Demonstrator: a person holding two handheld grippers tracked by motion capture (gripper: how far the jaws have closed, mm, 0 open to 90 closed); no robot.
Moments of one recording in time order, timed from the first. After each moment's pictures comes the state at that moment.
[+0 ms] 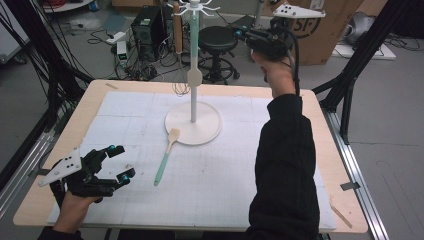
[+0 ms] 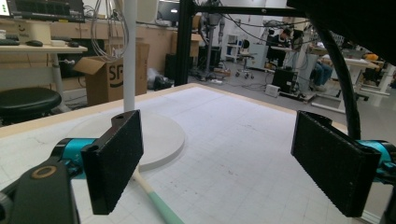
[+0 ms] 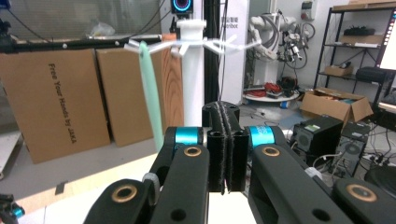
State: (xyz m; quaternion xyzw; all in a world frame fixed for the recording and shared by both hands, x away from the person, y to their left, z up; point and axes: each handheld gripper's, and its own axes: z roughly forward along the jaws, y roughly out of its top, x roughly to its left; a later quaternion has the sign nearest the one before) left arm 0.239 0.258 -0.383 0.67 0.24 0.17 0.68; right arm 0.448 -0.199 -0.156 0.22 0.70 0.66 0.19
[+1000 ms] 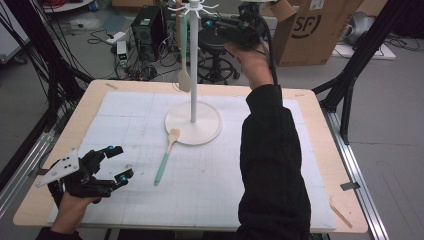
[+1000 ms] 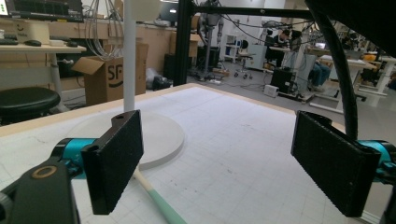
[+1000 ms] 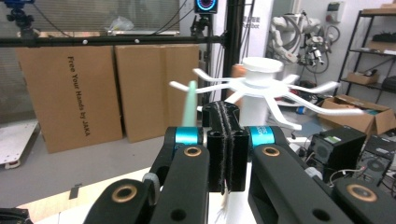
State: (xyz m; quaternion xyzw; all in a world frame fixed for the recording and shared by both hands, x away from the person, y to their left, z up) left arm 0.237 0.261 -0.383 0.67 0.24 0.17 0.68; right arm 0.445 -0.137 -0.131 0.18 0.72 0.65 0.17
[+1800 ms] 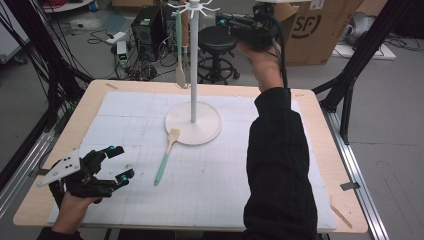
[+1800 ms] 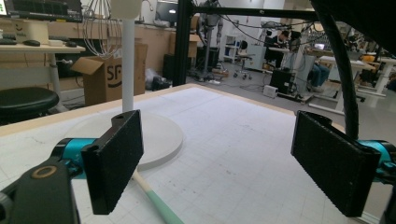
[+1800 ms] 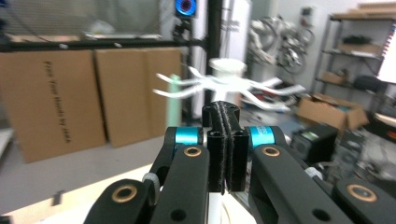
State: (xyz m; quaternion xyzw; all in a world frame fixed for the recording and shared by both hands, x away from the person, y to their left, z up) left arm 0.238 0.258 -0.384 0.67 0.24 0.17 0.69; right arm 0.438 -0.161 -0.129 0.22 0.70 0.64 0.21
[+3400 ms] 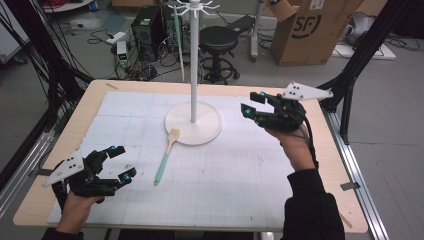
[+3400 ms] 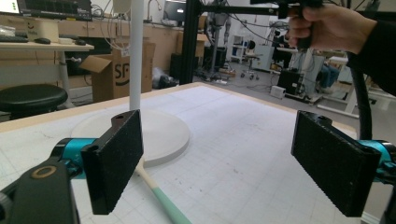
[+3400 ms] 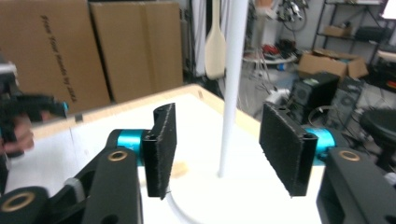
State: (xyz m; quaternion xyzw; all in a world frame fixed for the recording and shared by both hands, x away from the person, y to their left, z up) left arm 0.240 0.254 -0.391 0.66 0.25 0.18 0.68; right arm 0.342 -0.239 -0.265 0.25 0.74 0.60 0.18
